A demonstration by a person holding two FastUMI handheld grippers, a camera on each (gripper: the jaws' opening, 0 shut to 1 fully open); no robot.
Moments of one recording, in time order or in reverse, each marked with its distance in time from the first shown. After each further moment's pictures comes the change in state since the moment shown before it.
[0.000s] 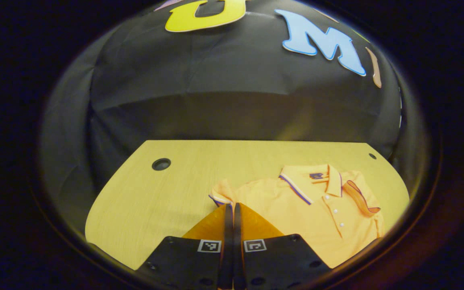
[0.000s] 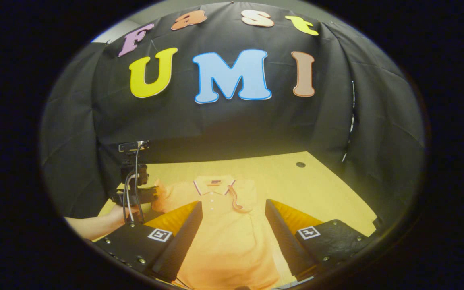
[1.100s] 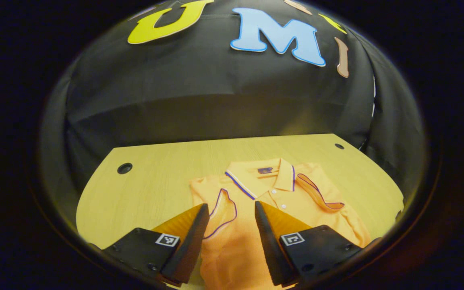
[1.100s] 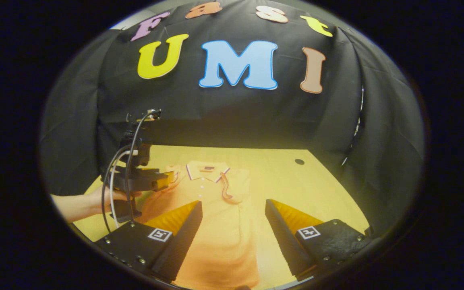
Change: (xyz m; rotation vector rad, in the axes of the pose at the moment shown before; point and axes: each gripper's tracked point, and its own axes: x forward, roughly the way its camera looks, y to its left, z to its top) left arm -0.042 -0.087 -0.013 0.064 0.022 -0.151; right arm 0.018 -0.029 -0.042 -0.146 0.052 0.020
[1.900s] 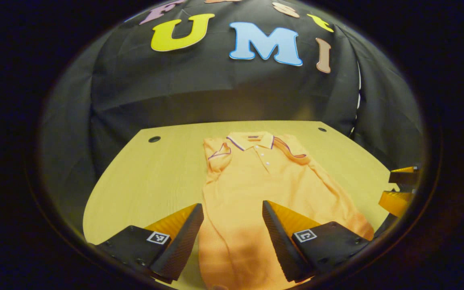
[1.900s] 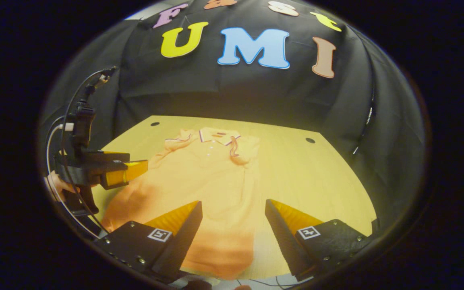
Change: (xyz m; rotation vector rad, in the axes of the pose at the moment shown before) left arm -0.186 -0.031 -0.114 -0.013 0.028 0.045; right arm -0.036 -0.007 -0.117 -0.074 0.108 0.117
